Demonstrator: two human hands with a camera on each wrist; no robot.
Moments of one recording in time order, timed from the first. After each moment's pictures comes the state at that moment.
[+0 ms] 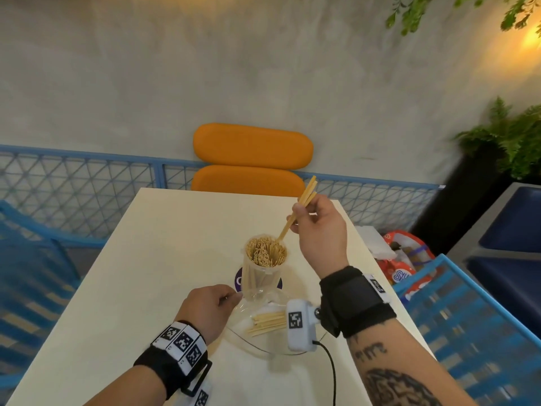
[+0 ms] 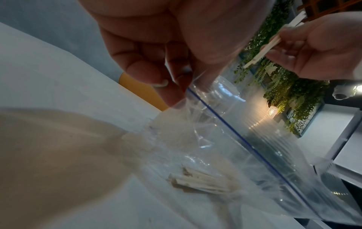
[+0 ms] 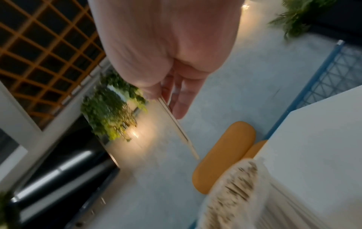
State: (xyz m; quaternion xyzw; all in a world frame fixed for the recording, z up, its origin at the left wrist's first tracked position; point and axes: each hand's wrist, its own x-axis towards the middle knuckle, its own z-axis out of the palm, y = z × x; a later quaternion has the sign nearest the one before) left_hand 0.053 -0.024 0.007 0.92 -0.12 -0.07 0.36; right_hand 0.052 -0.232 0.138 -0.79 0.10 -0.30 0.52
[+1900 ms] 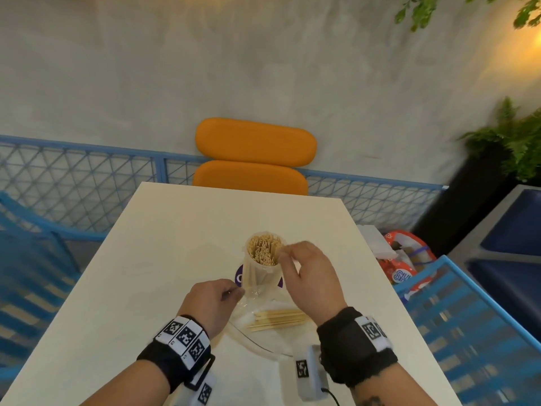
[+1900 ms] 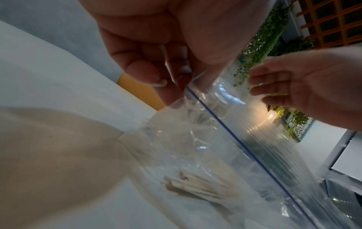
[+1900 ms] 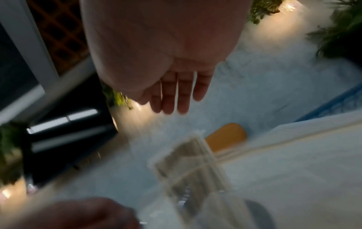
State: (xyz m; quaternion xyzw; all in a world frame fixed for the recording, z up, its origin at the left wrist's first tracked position) left_hand 0.057 -0.030 0.008 0.92 -0.12 -0.07 0.37; right_hand 0.018 -0.237 0.072 -0.93 -0.03 -0.23 0.29
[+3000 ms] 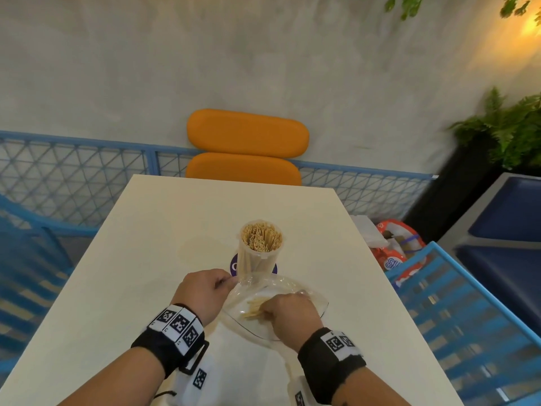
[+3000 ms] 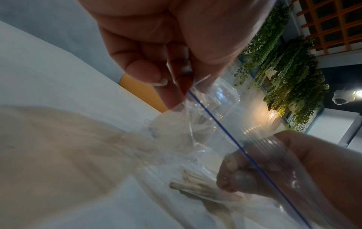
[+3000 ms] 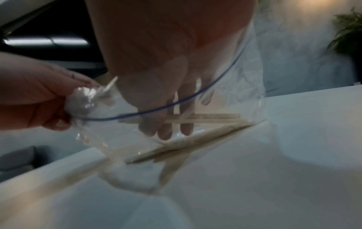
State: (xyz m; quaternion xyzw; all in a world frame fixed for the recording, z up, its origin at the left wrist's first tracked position) left_hand 0.053 -0.024 0.007 0.92 -0.10 -0.08 0.38; right_hand -0.014 -0.227 -0.011 -0.99 -0.04 0.08 0.07
